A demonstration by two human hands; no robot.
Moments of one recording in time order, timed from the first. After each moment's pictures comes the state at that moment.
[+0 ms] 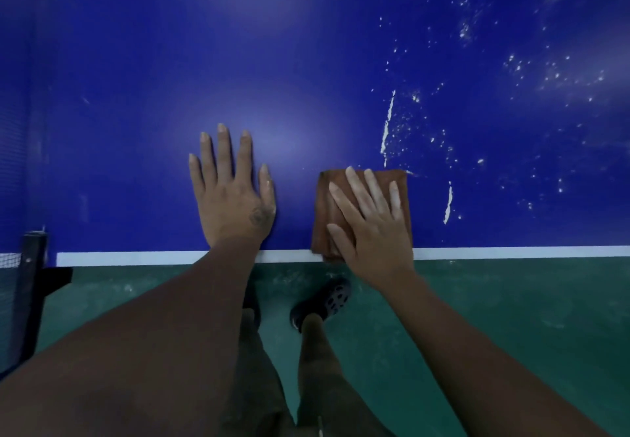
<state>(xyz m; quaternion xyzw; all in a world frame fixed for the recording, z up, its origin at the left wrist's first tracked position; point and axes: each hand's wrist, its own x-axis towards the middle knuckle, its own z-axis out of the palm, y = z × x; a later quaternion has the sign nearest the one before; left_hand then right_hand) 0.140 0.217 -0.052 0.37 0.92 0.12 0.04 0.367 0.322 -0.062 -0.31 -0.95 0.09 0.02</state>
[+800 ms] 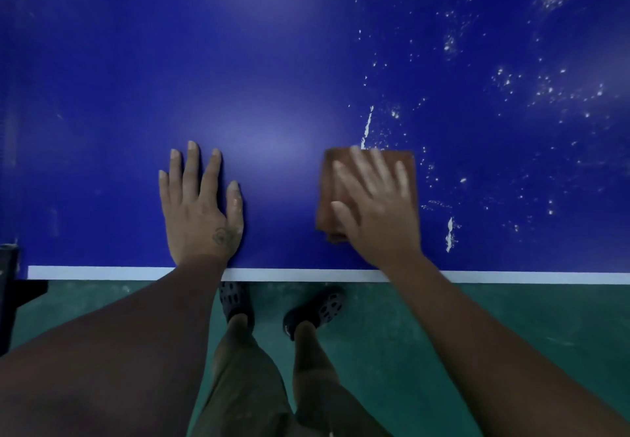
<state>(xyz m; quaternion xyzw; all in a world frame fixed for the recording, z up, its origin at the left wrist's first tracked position) 0.141 0.221 -0.057 0.35 0.92 0.16 0.01 0.370 0.410 -0.058 -0.30 -0.95 0.09 0.04</state>
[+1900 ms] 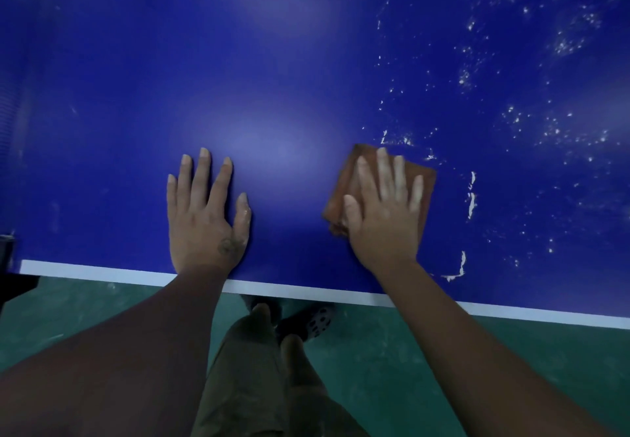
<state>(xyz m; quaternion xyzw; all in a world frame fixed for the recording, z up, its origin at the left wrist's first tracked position) 0.143 0.223 -0.054 0.35 0.92 0.17 0.00 0.340 0.417 -0.049 -0.40 -0.92 0.05 0.00</state>
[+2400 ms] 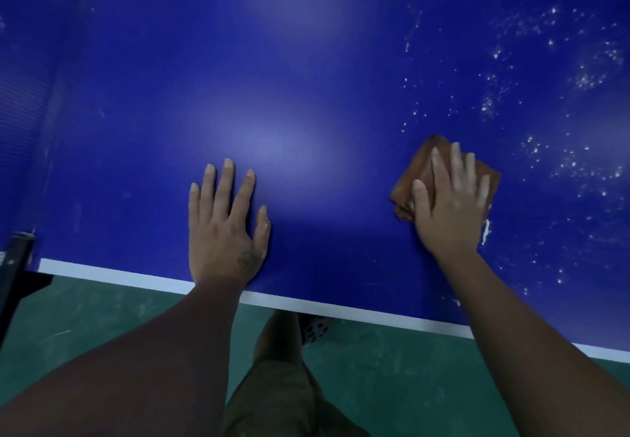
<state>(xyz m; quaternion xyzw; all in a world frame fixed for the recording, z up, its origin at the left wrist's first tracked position) 0.139 0.221 -0.060 0.35 0.92 0.16 0.01 0.354 0.506 -0.042 -0.45 -0.89 0.07 -0.01</state>
